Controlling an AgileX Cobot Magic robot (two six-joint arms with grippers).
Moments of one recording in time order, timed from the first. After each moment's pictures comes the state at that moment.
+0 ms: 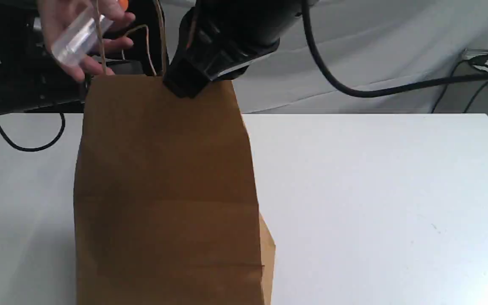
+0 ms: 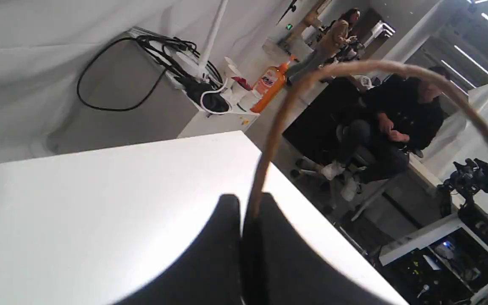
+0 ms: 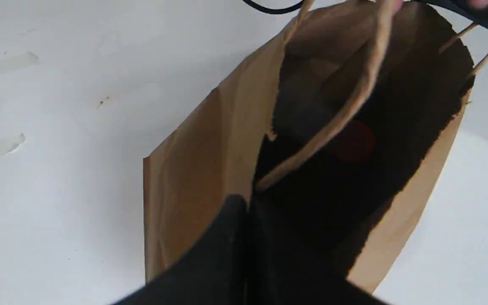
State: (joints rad) left arm 0.15 2.26 -1.60 -1.74 1.24 1.46; right arm 0.67 1.76 -1.91 0.37 1.21 -0.61
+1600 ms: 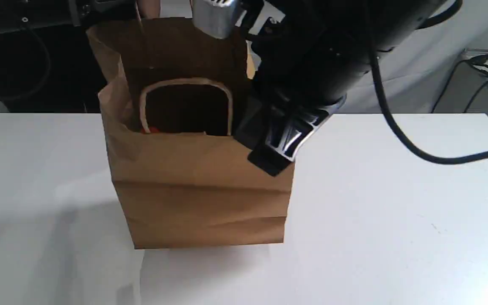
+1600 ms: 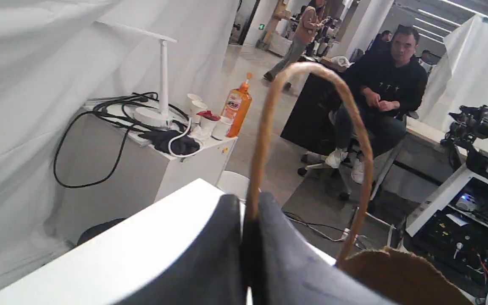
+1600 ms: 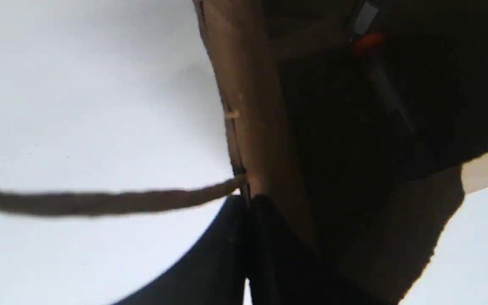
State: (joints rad) left arm 0.07 1.97 -1.60 -1.71 1.22 1.48; right arm 0.67 1.59 -1.61 0.20 1.16 -0.61
